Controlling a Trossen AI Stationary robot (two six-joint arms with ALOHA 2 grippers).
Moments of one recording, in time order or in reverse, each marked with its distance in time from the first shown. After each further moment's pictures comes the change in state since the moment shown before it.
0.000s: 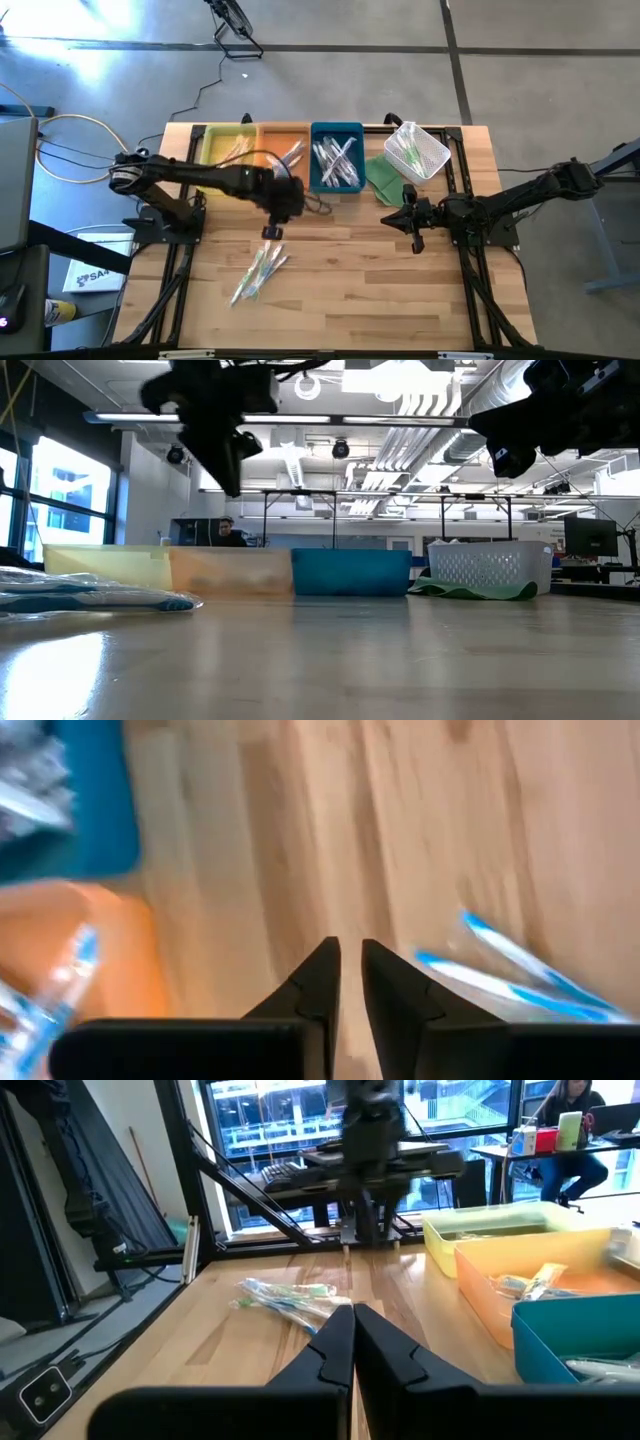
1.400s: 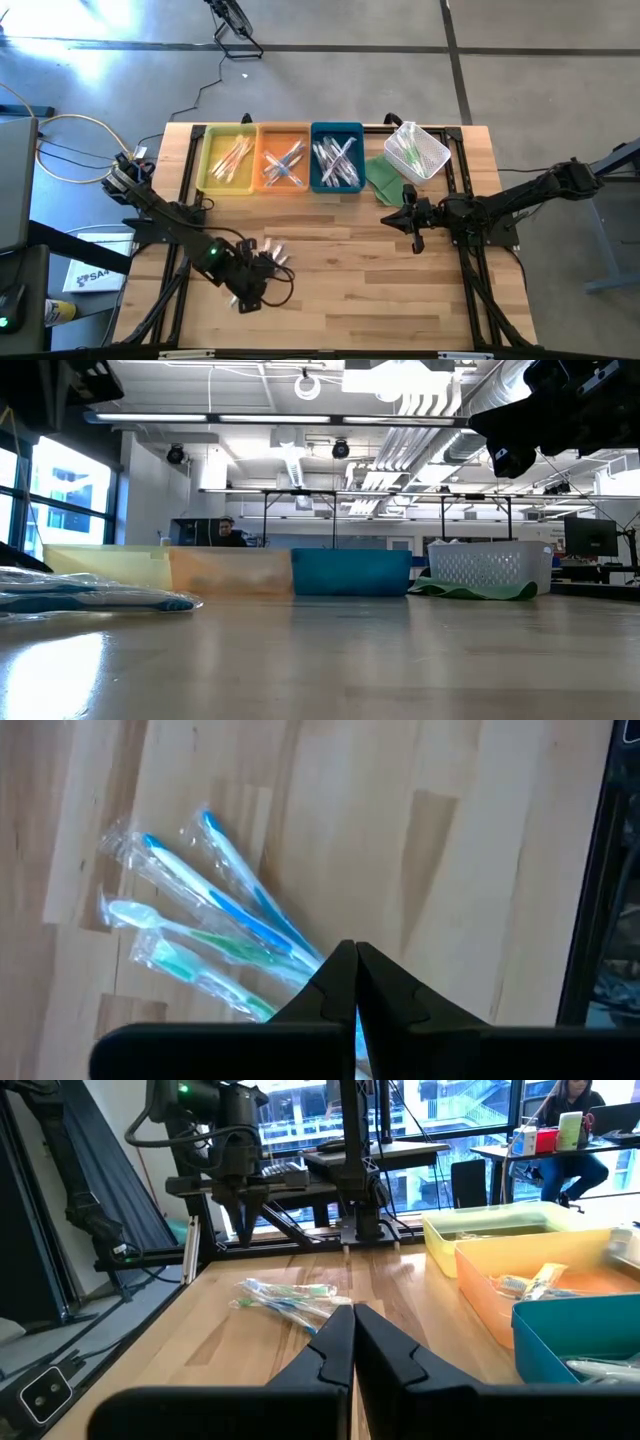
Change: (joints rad) left arm -0.656 0.002 -0.010 -0.050 -0.222 -0.982; right arm 0.000 0.000 0.000 0.000 -0.001 0.000
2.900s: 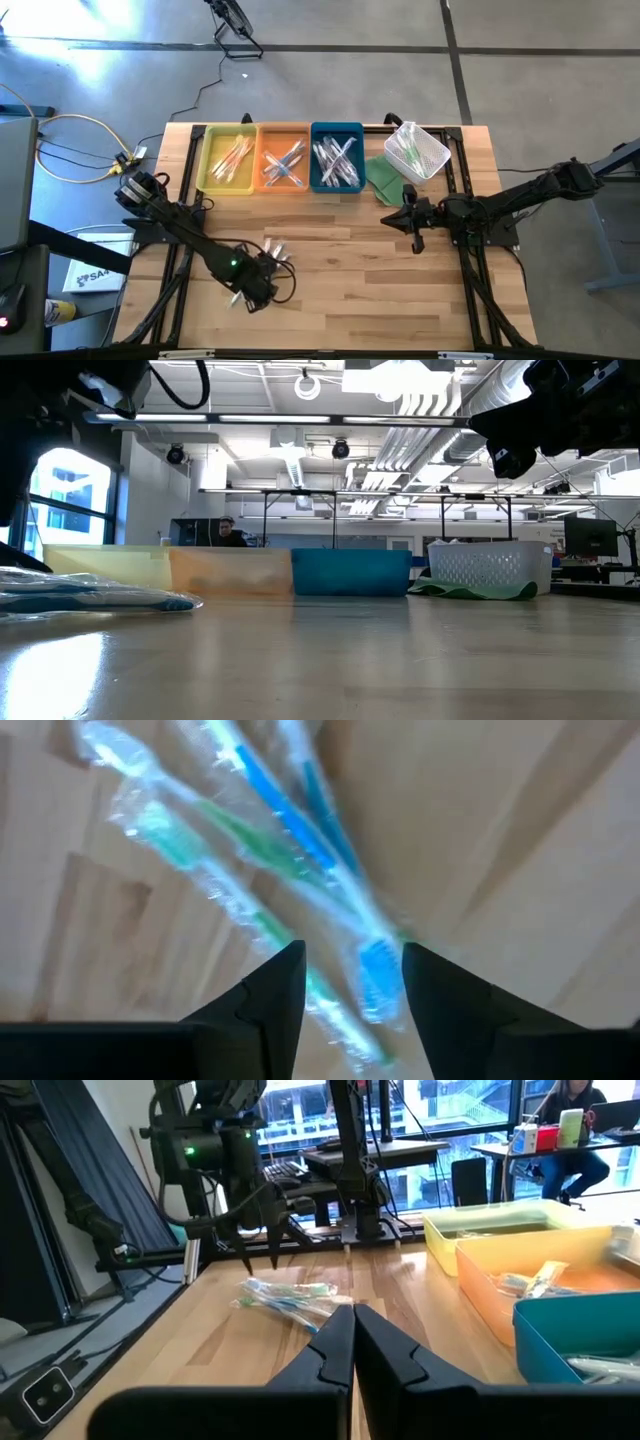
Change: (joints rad) left arm 0.019 0.152 0.001 -0.101 0.150 -0.270; right arm 0.000 0.000 0.000 -0.004 0.001 0.007
